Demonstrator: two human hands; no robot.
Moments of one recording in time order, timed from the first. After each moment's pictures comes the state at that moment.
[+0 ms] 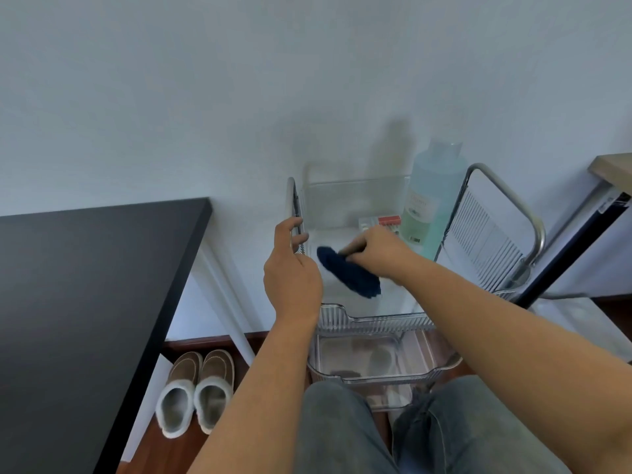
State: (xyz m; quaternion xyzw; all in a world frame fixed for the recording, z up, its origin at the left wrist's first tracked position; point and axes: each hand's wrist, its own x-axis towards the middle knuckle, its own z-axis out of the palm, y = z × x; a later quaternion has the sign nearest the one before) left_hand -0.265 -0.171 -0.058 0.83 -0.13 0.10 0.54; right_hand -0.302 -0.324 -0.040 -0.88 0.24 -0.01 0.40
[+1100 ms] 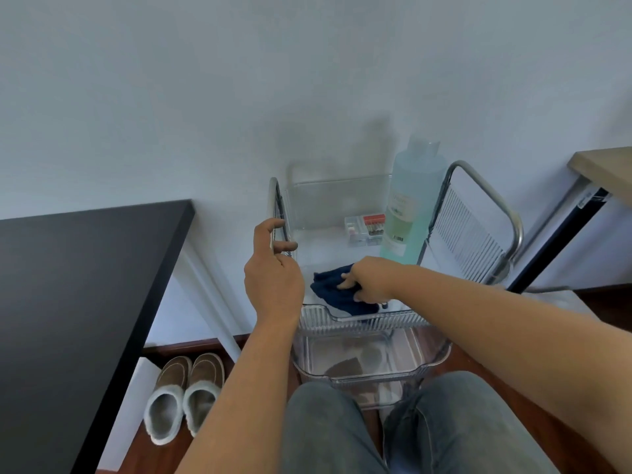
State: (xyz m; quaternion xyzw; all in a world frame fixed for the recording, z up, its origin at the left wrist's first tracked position) left_hand -0.262 -0.172 -0.059 0.82 -0.13 0.09 0.54; right_hand -0.311 -0.351 -0.083 -0.97 0.05 0.22 0.06
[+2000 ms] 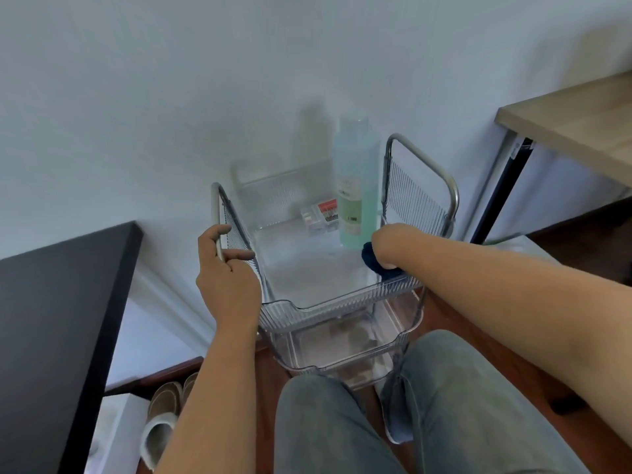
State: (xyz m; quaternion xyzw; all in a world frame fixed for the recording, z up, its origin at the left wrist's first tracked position) left_hand -0.258 -0.170 -0.064 0.79 -0.15 0.06 0.60; right_hand -0.353 -0.400 -0.073 -0.89 0.26 0.36 -0.06
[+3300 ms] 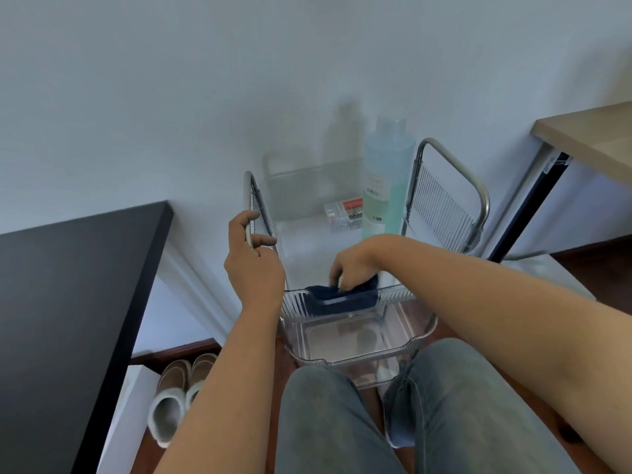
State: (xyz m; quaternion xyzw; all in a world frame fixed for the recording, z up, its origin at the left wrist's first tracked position) left_hand -0.265 -0.169 -0.058 0.79 -0.11 0.05 0.60; right_hand -0.324 -0.331 -0.053 -0.92 0.09 0.34 0.17
